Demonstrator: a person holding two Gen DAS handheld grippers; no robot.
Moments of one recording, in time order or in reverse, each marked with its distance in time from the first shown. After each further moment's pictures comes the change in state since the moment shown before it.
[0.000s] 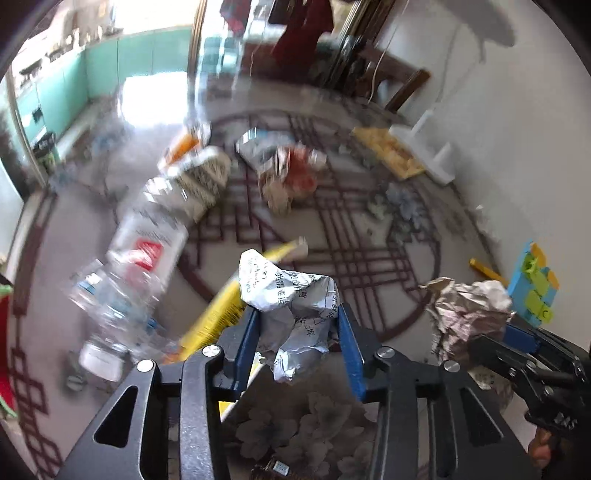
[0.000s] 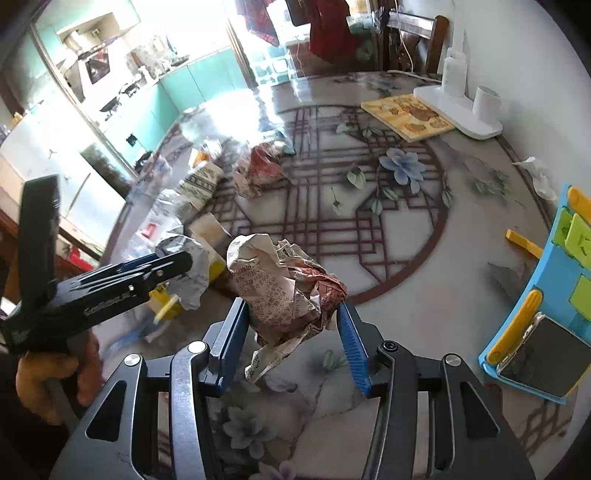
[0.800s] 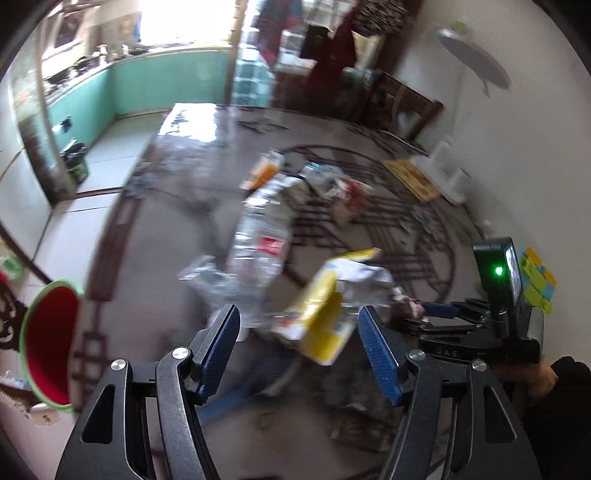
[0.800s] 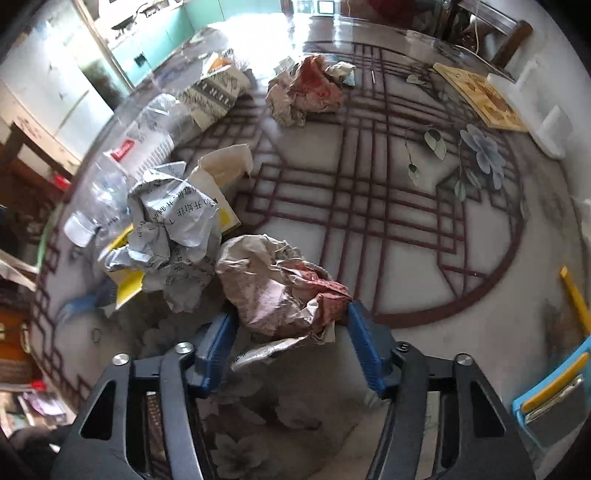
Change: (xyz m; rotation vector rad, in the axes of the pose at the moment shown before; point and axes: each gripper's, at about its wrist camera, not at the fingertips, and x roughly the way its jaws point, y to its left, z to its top) left arm -0.080 0.058 -0.031 -0.016 -0.058 0.058; right arm 0.102 0.040 -0.004 -0.197 0.230 -0.050
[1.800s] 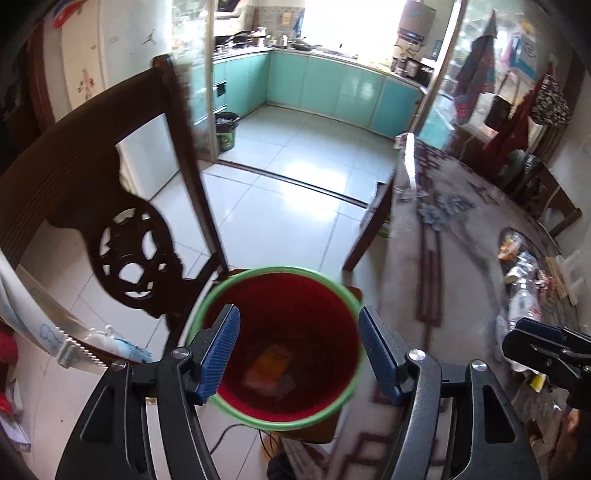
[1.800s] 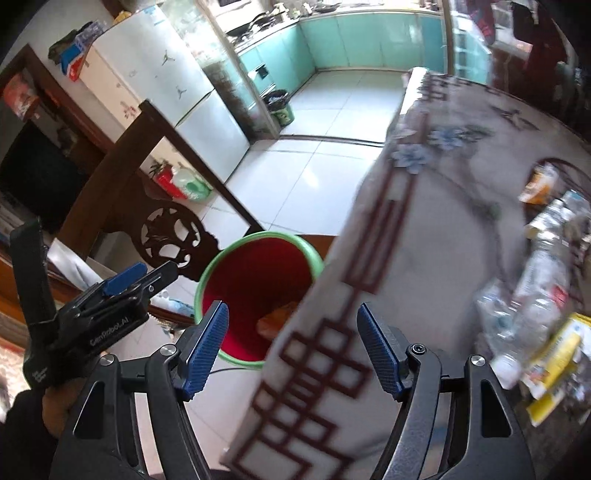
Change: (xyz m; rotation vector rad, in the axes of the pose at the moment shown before) left arm -0.098 0.362 -0.056 -0.368 -0.106 0.369; right arm -0.019 0.346 0.088 -0.162 -0.107 0.308
